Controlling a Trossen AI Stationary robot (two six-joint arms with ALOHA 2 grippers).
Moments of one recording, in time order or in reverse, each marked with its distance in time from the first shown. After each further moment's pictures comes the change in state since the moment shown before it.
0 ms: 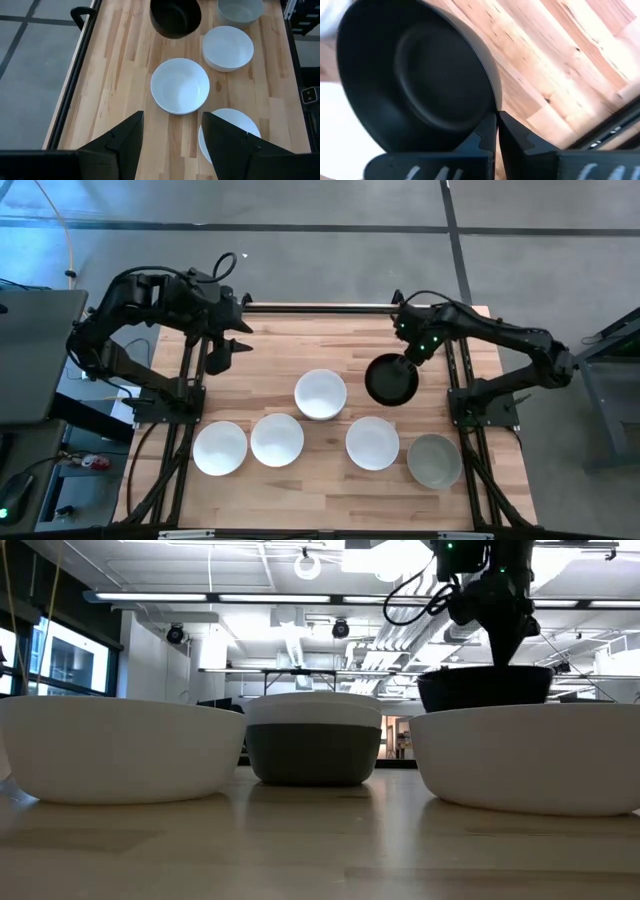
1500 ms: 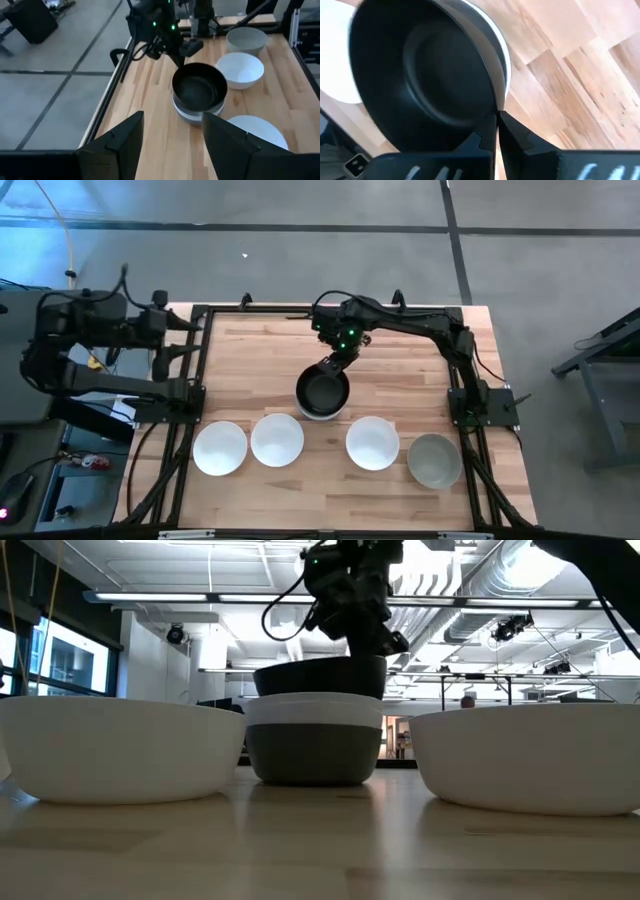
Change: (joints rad) left arm 0.003 -0.568 -0.444 0.202 -0.094 0.065; right arm 0.163 0.789 0.826 -0.090 -0.219 0.088
